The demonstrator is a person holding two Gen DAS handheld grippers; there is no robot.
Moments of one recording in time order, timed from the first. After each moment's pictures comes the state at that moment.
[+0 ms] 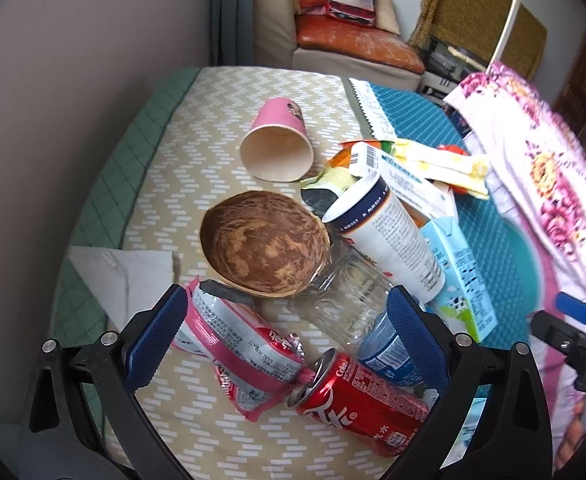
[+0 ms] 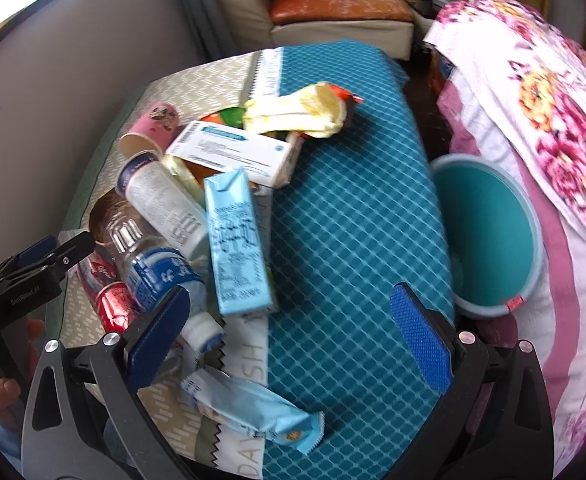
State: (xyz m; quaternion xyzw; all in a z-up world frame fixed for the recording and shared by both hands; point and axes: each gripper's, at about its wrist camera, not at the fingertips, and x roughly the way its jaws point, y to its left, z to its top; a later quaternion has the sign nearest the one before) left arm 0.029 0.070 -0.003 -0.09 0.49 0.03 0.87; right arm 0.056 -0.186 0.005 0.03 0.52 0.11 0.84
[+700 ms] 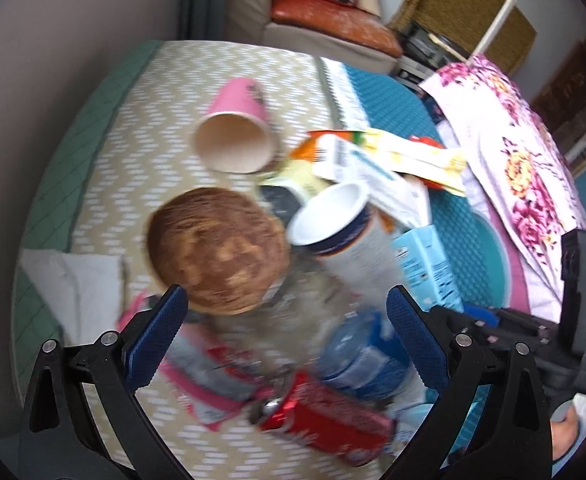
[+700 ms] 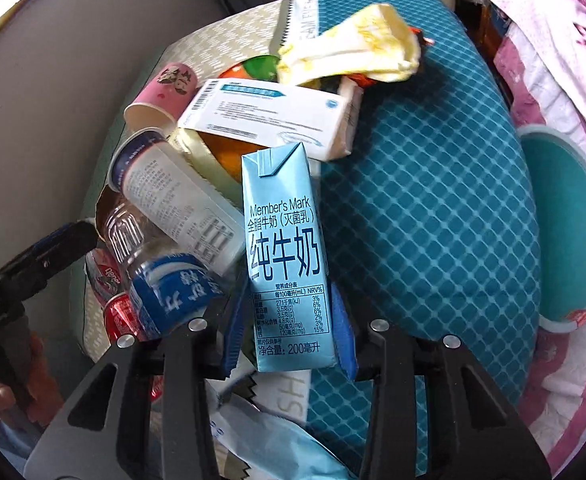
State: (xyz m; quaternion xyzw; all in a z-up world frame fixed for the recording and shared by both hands) left arm 0.065 0.056 -0.007 -0.12 0.53 -0.03 0.84; right arm 0.094 -0.172 -0.047 0.08 0.59 0.17 0.79
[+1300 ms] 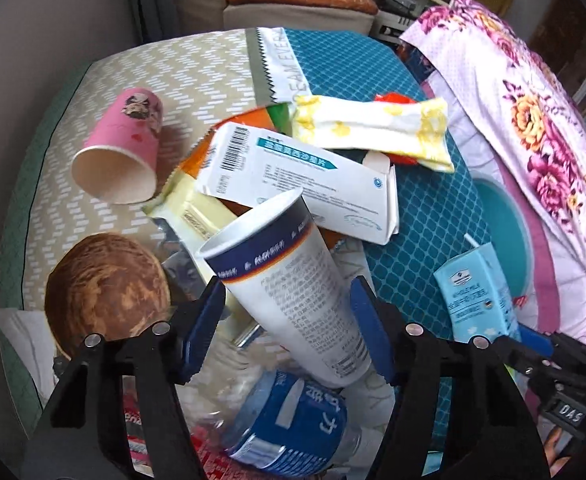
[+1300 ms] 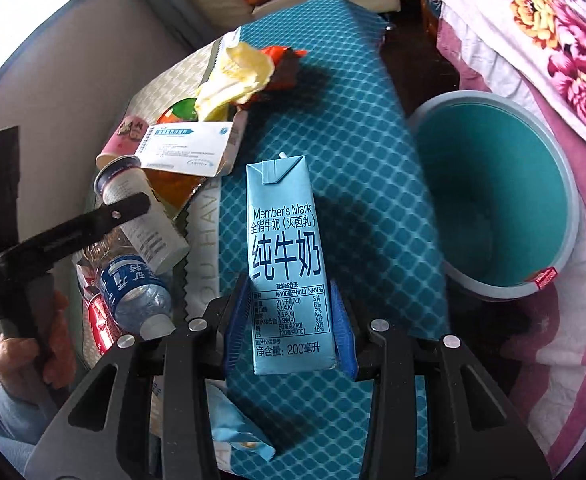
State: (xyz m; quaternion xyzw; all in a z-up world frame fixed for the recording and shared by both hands) left arm 0.123 -0.036 -0.037 -0.02 0.56 -0.04 0.83; right arm 0.072 -0.272 -0.040 0.15 0.56 0.13 0.80
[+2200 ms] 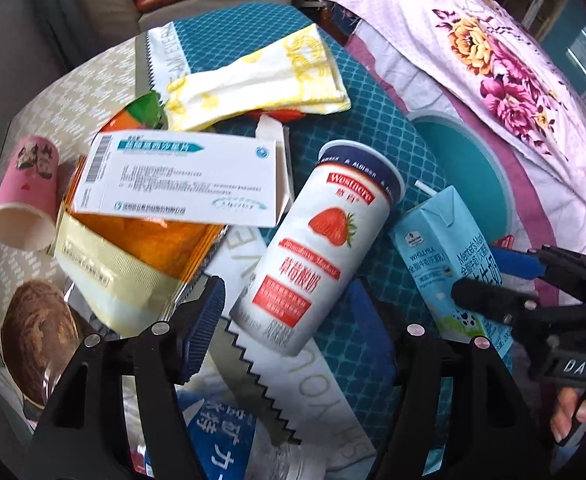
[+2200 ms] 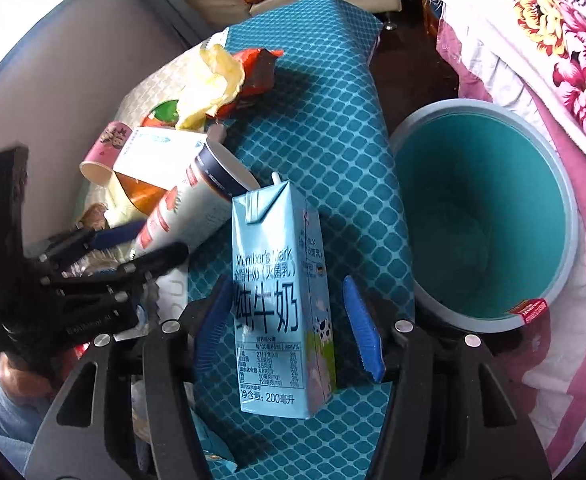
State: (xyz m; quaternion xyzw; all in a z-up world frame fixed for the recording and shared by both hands) left arm 0.129 -0.108 -0.059 0.06 0.58 -0.15 0.80; right arm 0.092 -0.284 -0.057 0.13 0.57 0.14 0.80
